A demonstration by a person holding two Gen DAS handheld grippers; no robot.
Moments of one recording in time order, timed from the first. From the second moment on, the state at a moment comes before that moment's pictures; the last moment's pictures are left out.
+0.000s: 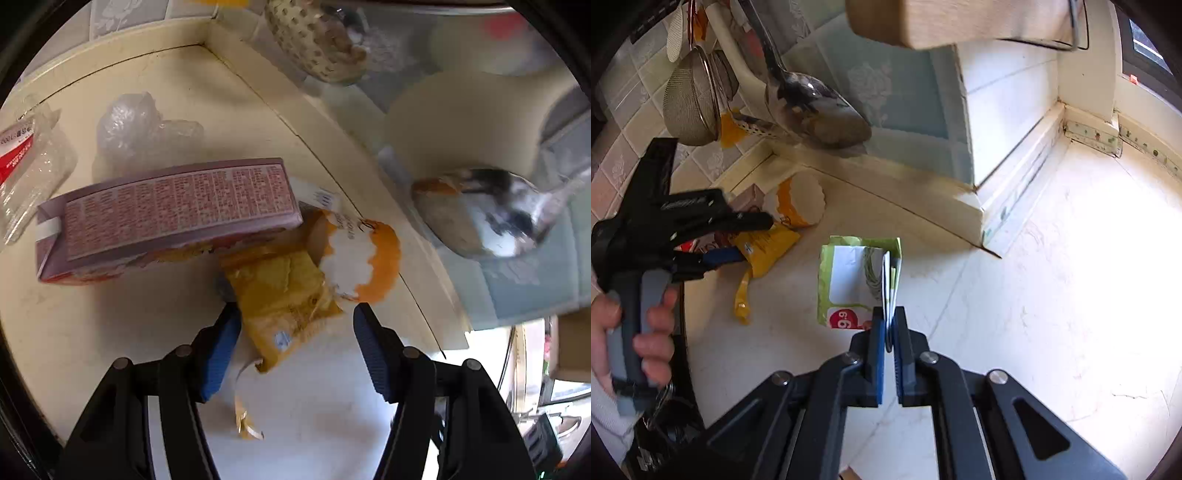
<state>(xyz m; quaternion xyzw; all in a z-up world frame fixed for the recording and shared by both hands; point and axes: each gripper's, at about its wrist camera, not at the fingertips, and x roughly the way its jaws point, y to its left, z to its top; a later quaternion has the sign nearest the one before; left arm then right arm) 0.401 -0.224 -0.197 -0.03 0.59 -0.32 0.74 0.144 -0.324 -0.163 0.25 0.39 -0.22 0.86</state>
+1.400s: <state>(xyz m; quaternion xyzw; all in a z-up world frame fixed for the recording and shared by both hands) 0.070 -0.071 -0.124 0.08 0.53 -0.40 0.74 -0.033 -0.182 -0.126 0.20 0.39 -0.15 0.89</state>
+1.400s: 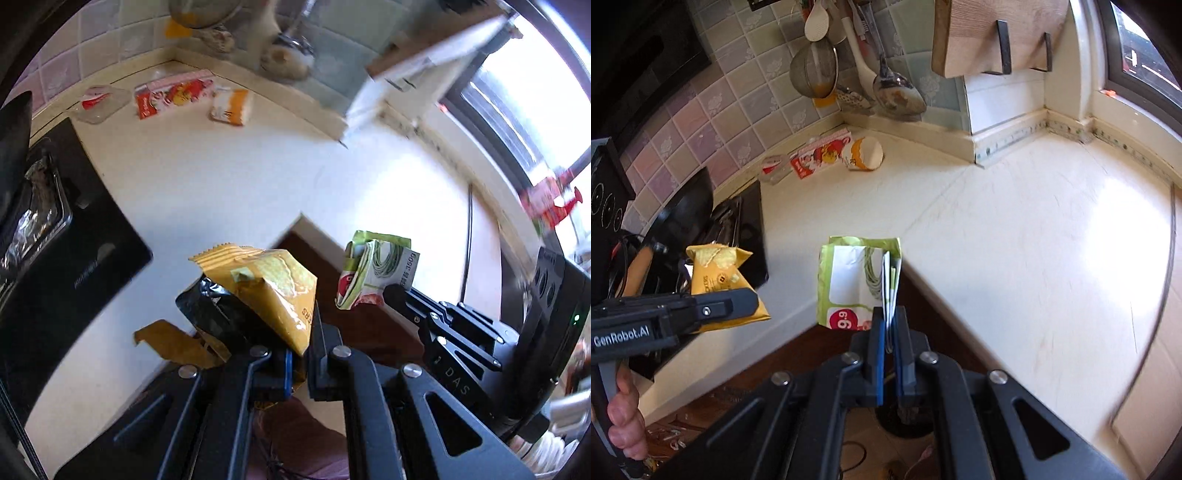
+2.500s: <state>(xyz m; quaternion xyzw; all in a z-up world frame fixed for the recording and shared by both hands) -0.002 -0.083 -0.291 0.18 0.57 -0.42 0.68 -0.095 -0.128 -0.293 0.17 0.54 -0.15 0.81</state>
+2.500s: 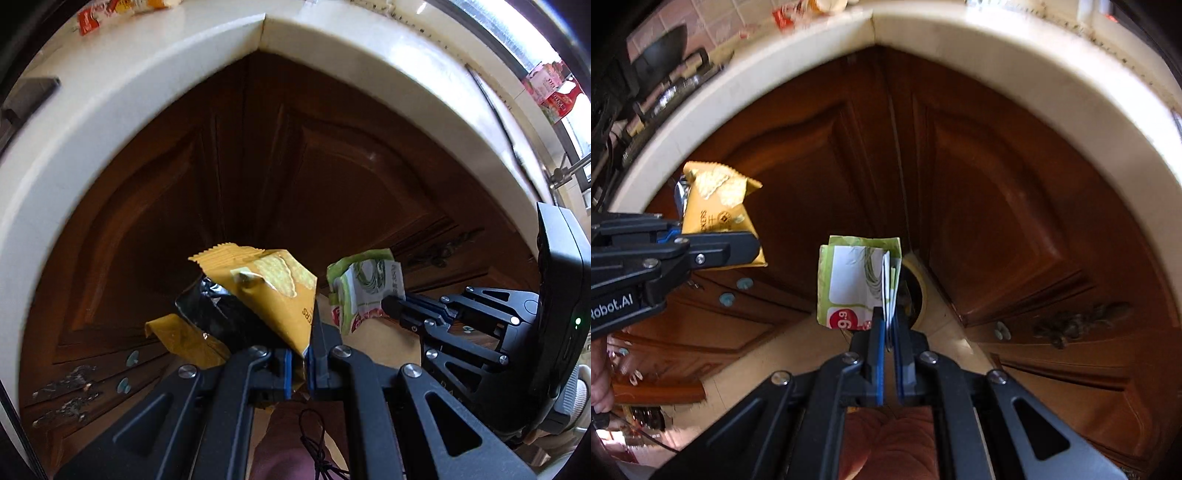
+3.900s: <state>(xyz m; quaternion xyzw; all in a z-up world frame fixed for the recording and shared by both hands) 0.011 -0.048 -0.445 0.14 0.61 -0.31 0.71 -0.047 -0.160 -0.448 0.19 0.64 -0.05 0.75</state>
